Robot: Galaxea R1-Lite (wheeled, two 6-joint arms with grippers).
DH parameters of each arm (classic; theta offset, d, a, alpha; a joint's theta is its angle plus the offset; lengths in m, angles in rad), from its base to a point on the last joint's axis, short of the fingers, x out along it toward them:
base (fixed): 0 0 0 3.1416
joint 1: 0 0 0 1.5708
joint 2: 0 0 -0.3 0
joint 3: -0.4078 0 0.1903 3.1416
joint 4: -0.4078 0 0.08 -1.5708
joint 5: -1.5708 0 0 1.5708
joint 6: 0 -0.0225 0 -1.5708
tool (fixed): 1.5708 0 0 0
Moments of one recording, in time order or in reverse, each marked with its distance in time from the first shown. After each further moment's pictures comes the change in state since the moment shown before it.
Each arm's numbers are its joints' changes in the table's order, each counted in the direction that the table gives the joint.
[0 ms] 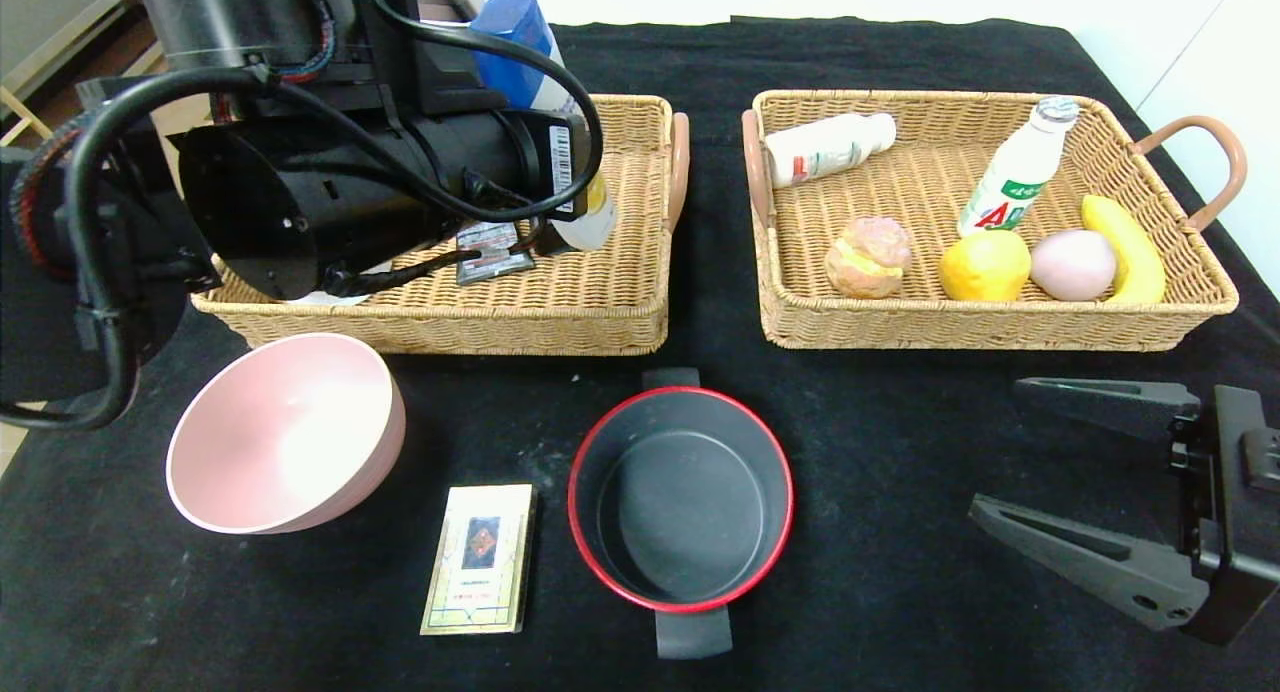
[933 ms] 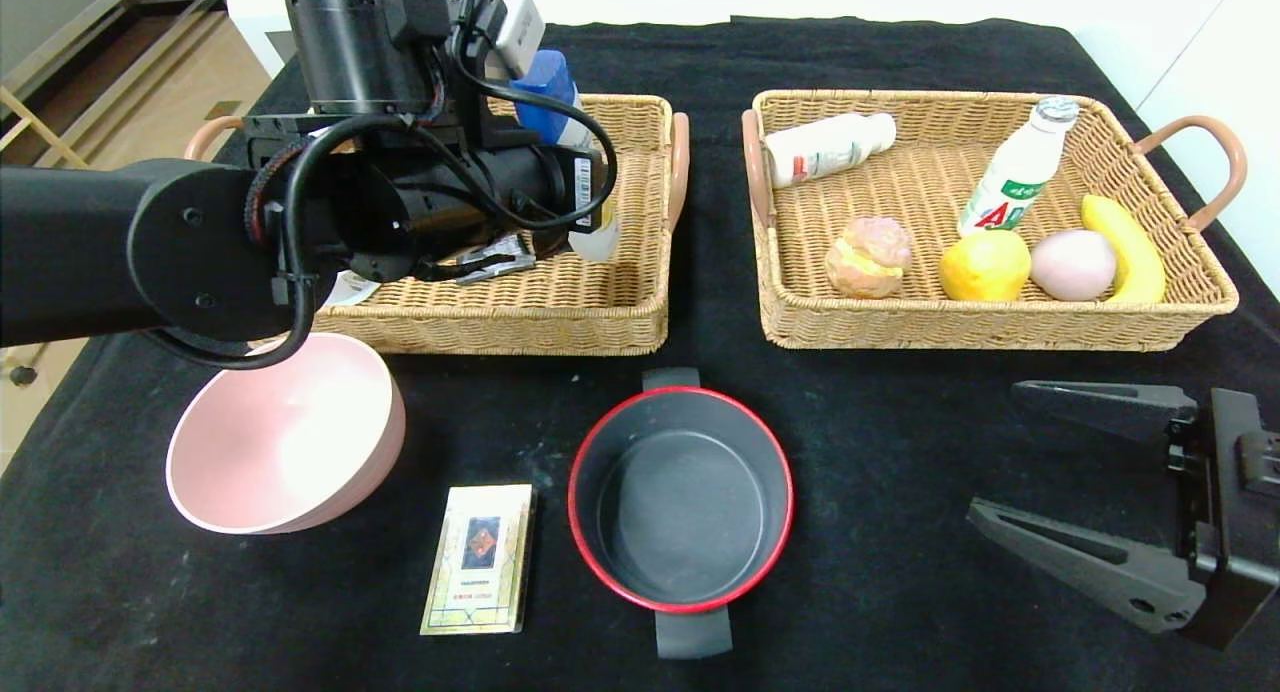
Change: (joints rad) left arm -0.091 0.151 -0.117 -0.028 -0.077 0.014; right arm -0.002 0.002 0.004 0.000 0.000 0.000
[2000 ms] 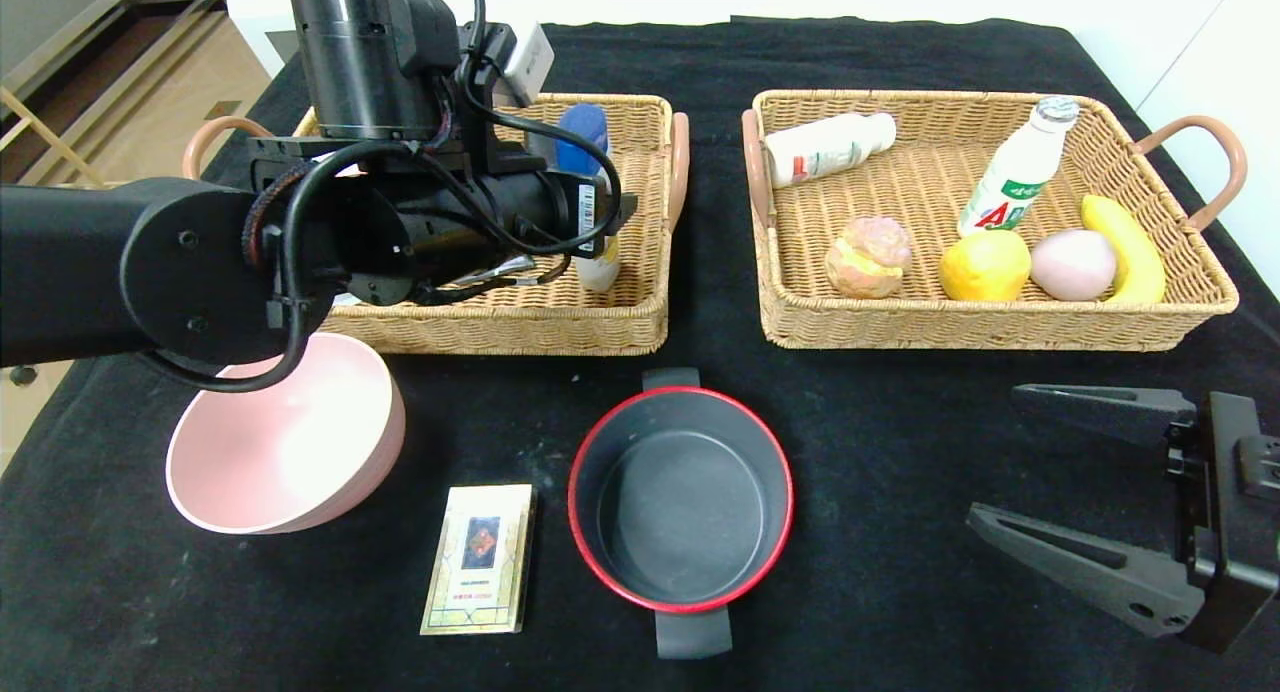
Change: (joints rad) left arm 0.017 -0.034 0.066 -0.013 0.005 0.005; right arm -0.001 -0.001 0.006 0.001 0.001 0.004
